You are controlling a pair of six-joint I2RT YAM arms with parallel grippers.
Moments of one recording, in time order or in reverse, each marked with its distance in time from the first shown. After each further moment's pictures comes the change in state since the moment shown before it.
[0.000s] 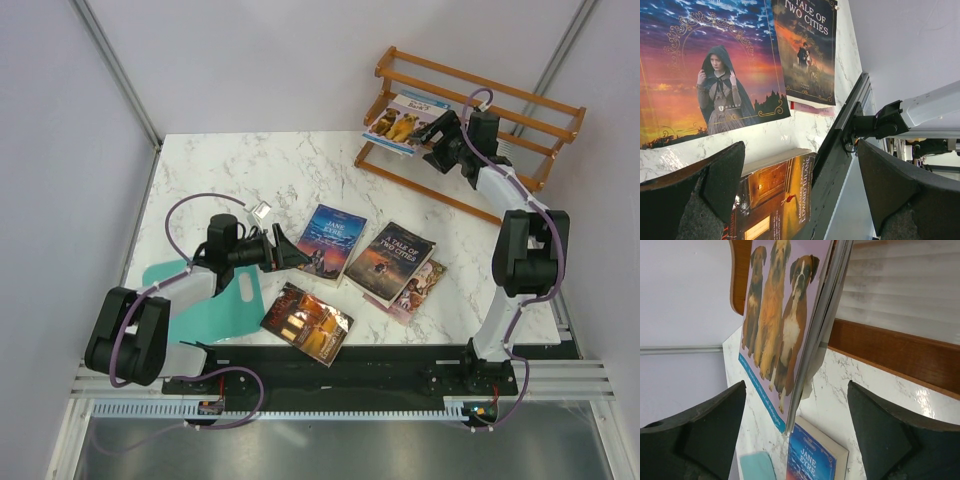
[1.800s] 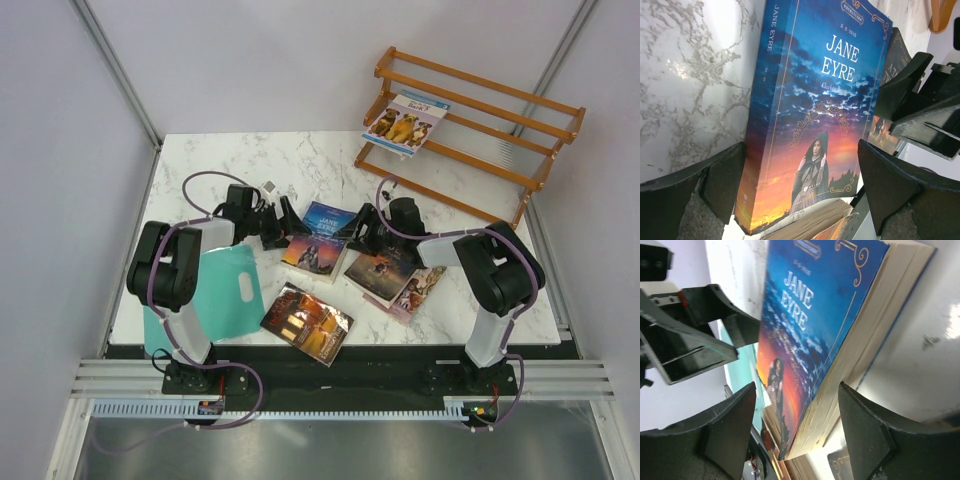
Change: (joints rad) left arm 0.035 0.477 0.434 -0.288 -0.193 0.075; right arm 0.471 -0.091 -0.706 0.521 -0.098 0.109
